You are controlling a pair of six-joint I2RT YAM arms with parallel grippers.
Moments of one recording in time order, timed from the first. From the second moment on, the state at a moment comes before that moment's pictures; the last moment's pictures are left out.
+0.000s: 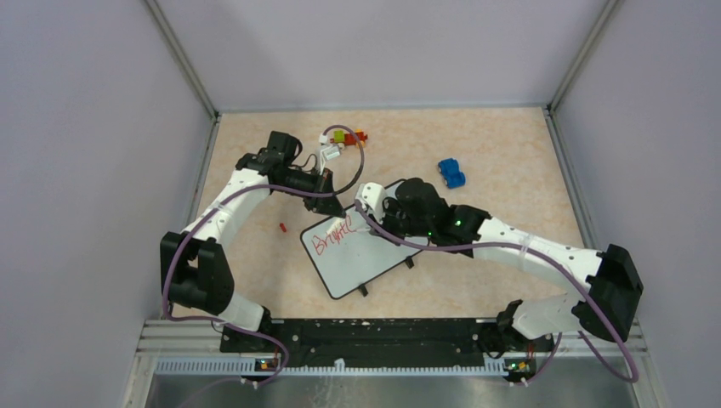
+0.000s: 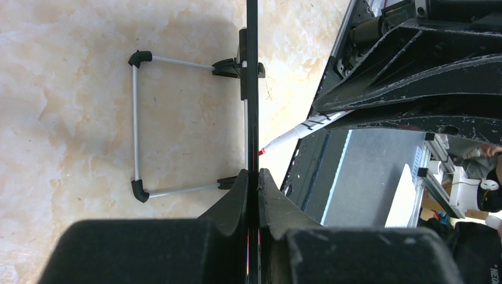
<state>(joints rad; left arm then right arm) -0.26 1.51 1.24 -0.85 1.00 0.24 0.97 1.31 1.03 -0.30 -0.14 -0.27</state>
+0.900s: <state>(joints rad) -0.26 1.51 1.24 -0.85 1.00 0.24 0.96 1.32 1.10 -0.30 -0.10 -0.29</state>
